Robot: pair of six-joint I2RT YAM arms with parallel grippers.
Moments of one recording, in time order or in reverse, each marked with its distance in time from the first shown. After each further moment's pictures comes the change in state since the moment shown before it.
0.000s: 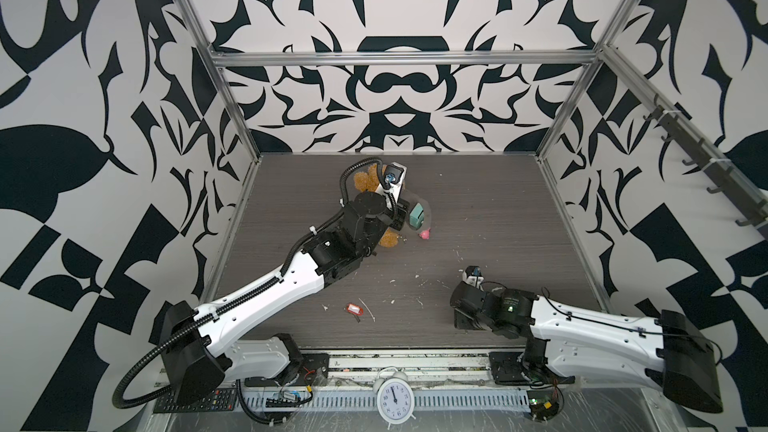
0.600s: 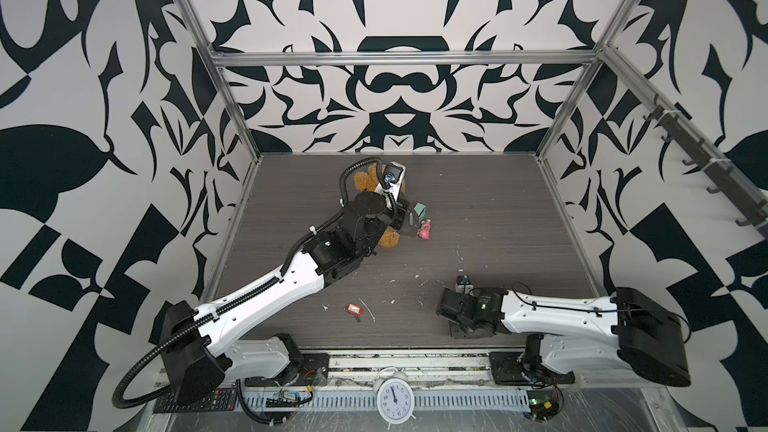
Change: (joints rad) left arm 0.000 0.000 0.000 0.002 -0.014 0.003; right arm 0.043 0.233 0.079 -0.106 -0.024 0.029
